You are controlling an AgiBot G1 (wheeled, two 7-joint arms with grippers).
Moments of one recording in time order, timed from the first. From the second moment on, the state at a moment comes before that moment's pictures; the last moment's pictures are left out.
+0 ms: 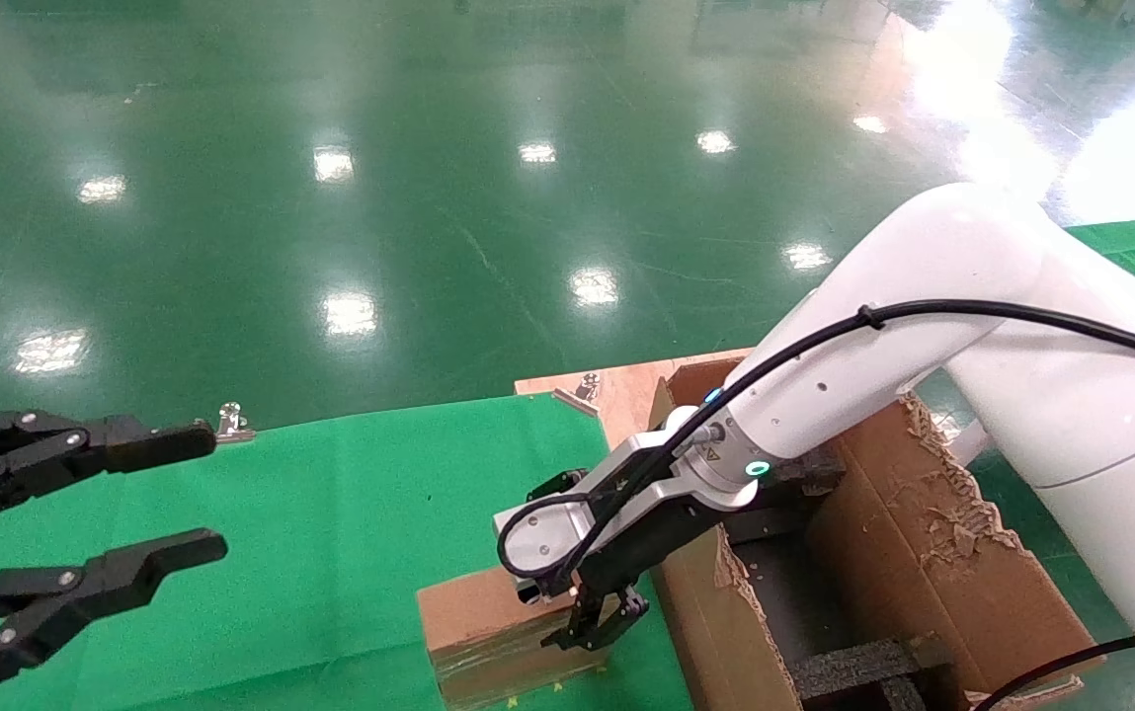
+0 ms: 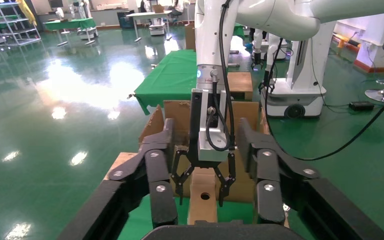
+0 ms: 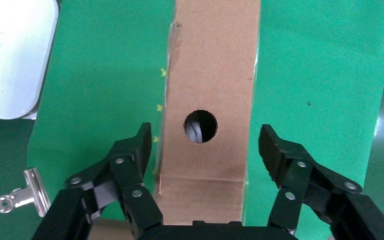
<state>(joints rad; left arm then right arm) -1.09 0.59 0.33 -1.27 0.70 1.48 -0.16 1.56 -0.98 -0.87 1.20 -1.70 -1.56 0.22</state>
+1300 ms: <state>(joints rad) -1.09 0.59 0.33 -1.27 0.70 1.48 -0.16 2.02 -0.96 -1.01 0.85 -1.43 -1.60 -0.05</state>
